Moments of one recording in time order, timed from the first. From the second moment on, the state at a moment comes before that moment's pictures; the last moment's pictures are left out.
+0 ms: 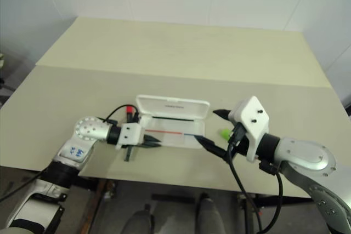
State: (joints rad) left arm -0.52 0.57 -0.25 0.25 -0.05 -0.19 -1.20; right arm -0.15 -0.85 -0.24 -0.86 0.93 0.89 0.41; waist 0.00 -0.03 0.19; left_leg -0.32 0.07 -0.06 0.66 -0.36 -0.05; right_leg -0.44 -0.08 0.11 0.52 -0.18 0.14
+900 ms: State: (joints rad) left arm -0.52 0.55 -0.25 0.16 -0.12 0.00 -1.27; right arm -0.17 -0.85 -0.21 -0.85 0.91 0.89 0.41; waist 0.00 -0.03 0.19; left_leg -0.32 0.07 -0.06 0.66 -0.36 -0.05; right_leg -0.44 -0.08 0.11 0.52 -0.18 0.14
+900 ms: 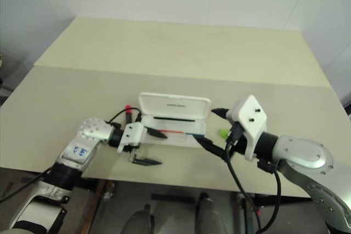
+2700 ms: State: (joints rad) left arm -0.72 0.42 0.02 -0.26 -0.46 0.45 -0.81; right arm -0.23 -0.83 -0.20 -0.83 0.92 0.87 0.44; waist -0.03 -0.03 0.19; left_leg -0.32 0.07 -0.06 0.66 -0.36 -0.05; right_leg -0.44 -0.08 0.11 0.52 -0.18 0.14
